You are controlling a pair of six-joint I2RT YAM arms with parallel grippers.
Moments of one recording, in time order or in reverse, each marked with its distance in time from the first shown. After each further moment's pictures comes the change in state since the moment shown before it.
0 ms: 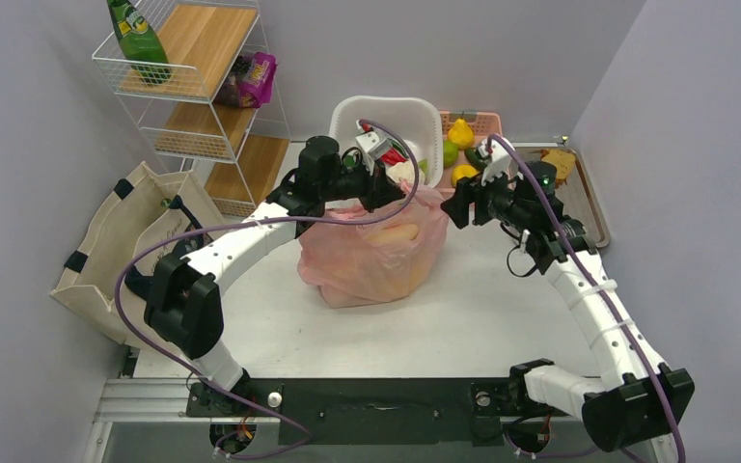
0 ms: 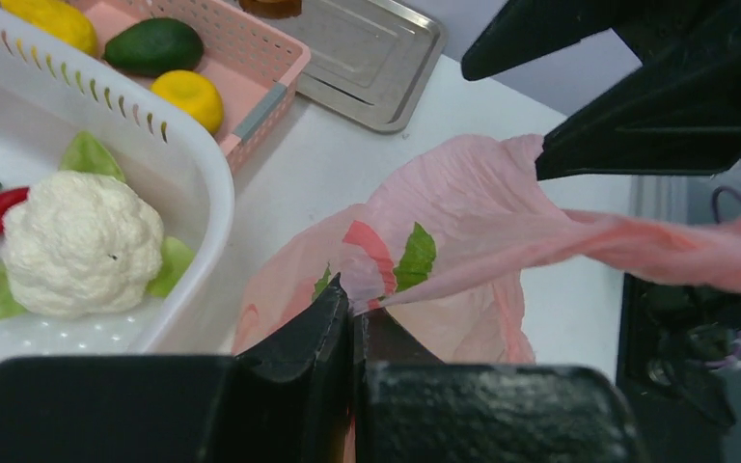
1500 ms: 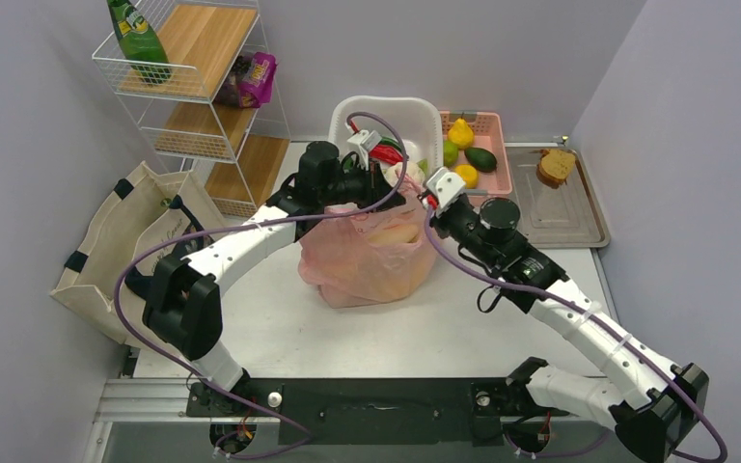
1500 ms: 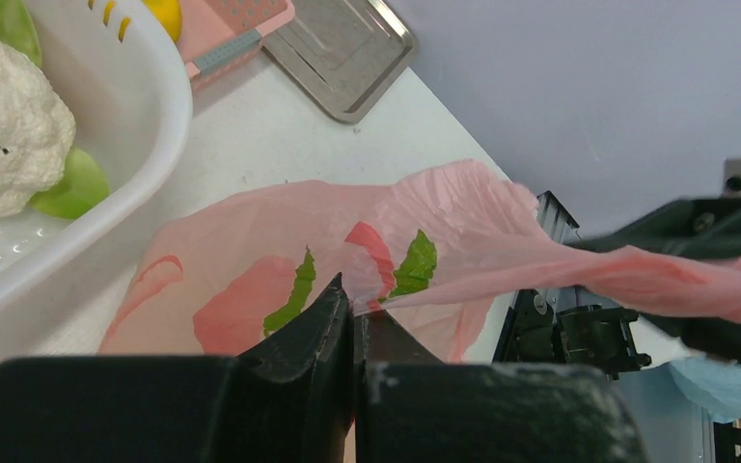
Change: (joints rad) left arm 0.002 -0.006 -0.027 0.002 -0.069 -0.422; right arm 0.425 -0.120 -0.213 0.400 0.387 -0.353
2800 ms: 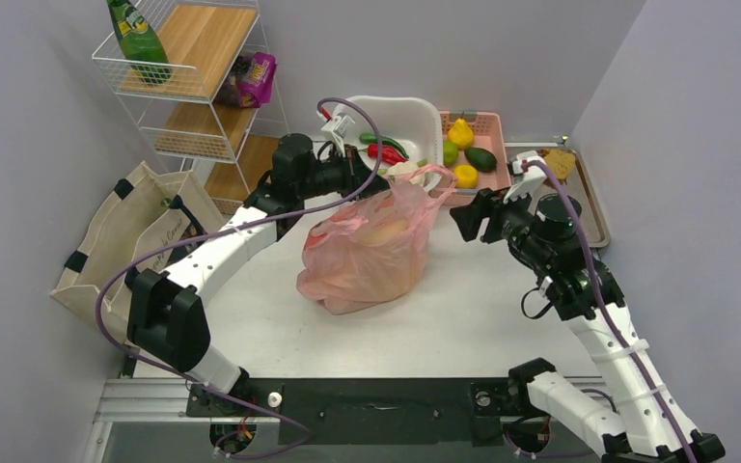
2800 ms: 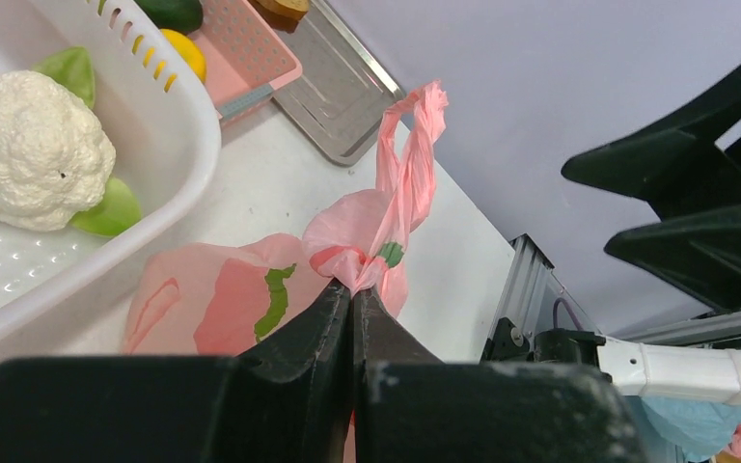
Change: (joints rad) left arm 0.085 -0.096 -0.042 0.041 0.034 -0.073; right arm -0.358 -0.141 0.132 -0.417 -0.156 0.625
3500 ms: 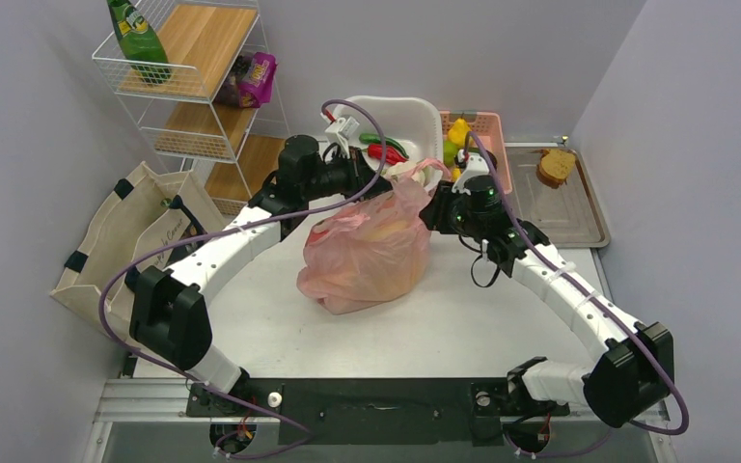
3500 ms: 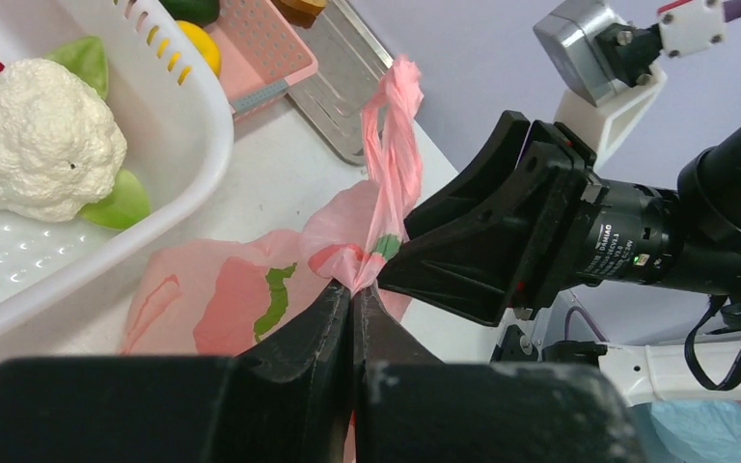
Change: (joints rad) left arm -0.026 0.015 0.003 -0.011 -0.058 -0.013; right arm 0.154 0.352 -0.037 0.151 0.162 0.245
